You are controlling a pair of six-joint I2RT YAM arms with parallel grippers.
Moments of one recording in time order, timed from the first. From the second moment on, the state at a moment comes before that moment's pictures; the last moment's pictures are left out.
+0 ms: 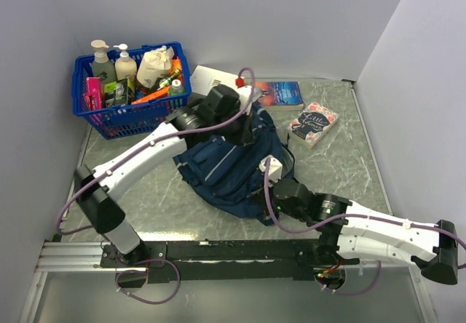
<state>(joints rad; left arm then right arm) -0.84 1.67 1.71 -0.66 0.16 -0.35 1.16 0.78 0.60 -0.38 0.29 0.40</state>
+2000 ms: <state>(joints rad) -0.43 1.58 1.51 -0.97 0.91 0.28 0.43 1.28 1.14 -0.09 -0.22 0.39</state>
